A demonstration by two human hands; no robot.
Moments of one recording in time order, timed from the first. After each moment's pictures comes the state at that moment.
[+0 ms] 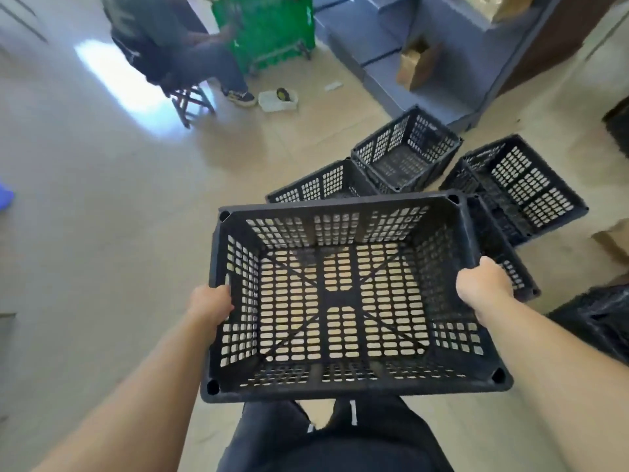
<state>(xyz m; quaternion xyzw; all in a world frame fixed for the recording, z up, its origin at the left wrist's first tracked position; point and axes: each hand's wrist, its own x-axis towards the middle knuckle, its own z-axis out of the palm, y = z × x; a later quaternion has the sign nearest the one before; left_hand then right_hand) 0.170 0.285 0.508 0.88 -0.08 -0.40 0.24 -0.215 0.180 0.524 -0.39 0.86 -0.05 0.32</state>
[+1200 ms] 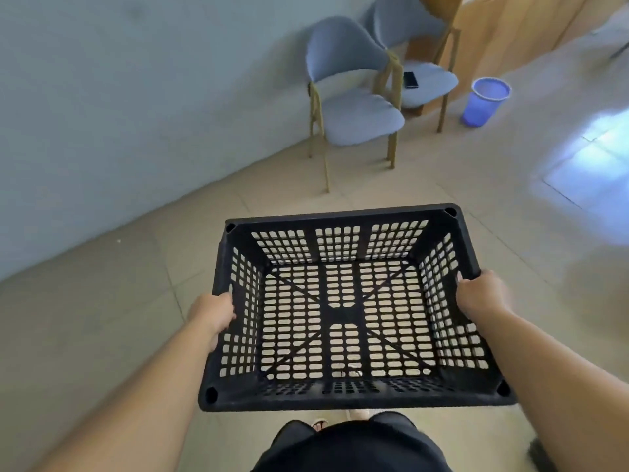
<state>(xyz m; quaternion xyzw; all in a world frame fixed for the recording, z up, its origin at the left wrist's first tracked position) 0.385 1.000 0.522 0.73 0.51 -0.11 0.45 0.466 0.584 0.547 -0.90 0.32 0.12 0.29</state>
